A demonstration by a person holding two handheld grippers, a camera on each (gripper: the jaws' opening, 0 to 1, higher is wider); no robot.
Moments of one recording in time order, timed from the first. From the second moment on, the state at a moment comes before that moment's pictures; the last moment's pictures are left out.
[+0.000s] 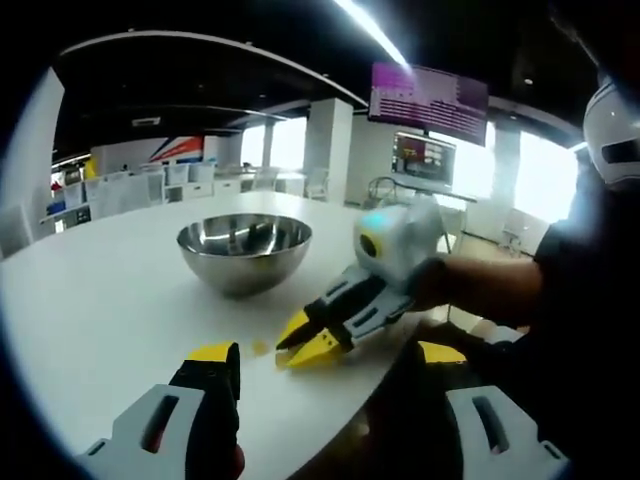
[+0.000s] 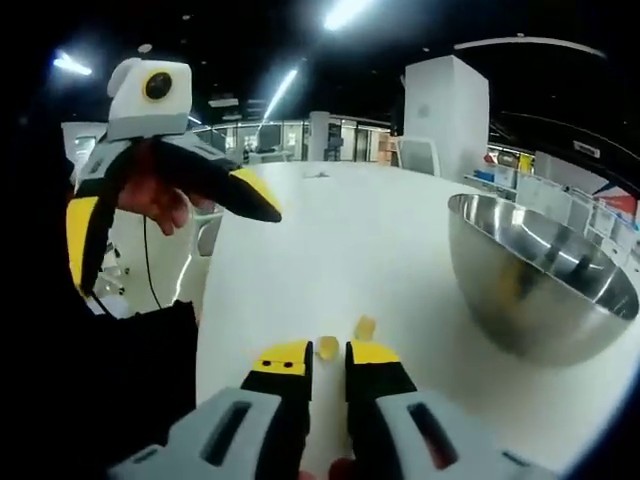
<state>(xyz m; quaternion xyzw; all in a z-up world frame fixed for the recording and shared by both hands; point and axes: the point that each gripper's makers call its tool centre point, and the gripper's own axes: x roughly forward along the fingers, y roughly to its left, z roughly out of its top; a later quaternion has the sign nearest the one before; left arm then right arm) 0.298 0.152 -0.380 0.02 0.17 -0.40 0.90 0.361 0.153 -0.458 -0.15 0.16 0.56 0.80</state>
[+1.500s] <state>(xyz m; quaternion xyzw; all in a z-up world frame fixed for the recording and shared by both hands) 0.300 0.142 -0.383 0.02 0.18 -0.40 0.90 0.345 0.096 -0.384 -0.10 0.10 0.55 0.82</state>
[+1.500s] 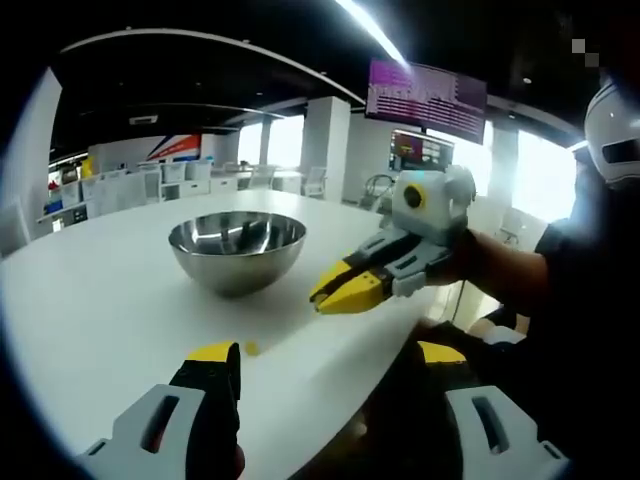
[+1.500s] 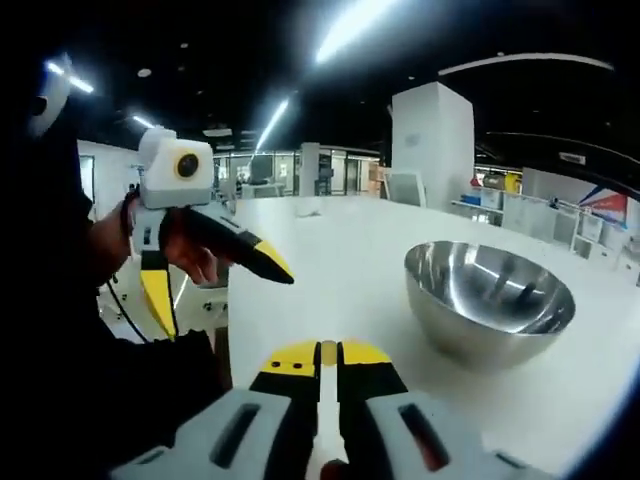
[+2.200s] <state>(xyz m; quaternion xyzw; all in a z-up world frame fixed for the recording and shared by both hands) 0.307 0.148 -0.385 0.03 0.18 -0.39 0.90 0.333 -0.031 -0.327 -0.06 0.06 0.46 0.88</state>
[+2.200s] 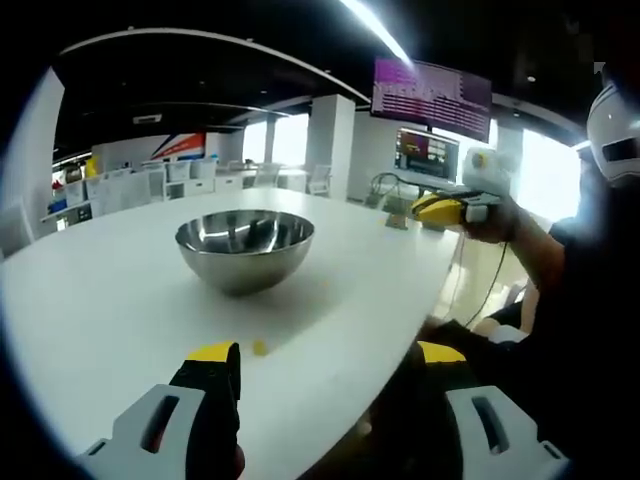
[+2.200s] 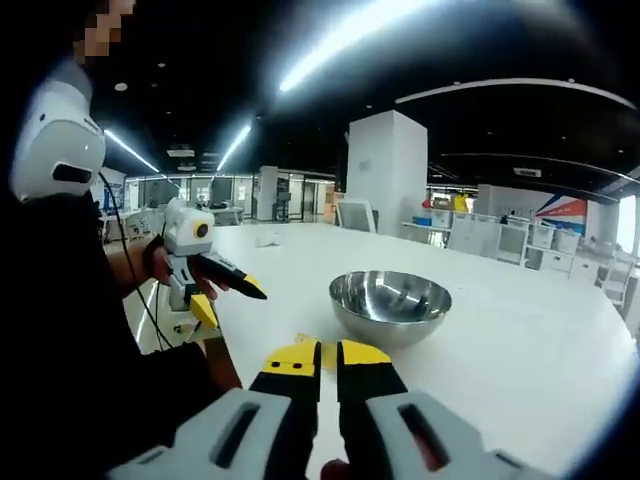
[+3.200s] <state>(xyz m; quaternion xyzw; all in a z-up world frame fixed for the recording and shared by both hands) 0.306 0.145 -0.389 0.02 0.18 -0.40 0.90 0.401 -0.014 -0.312 -0.08 0.06 0.46 0.88</state>
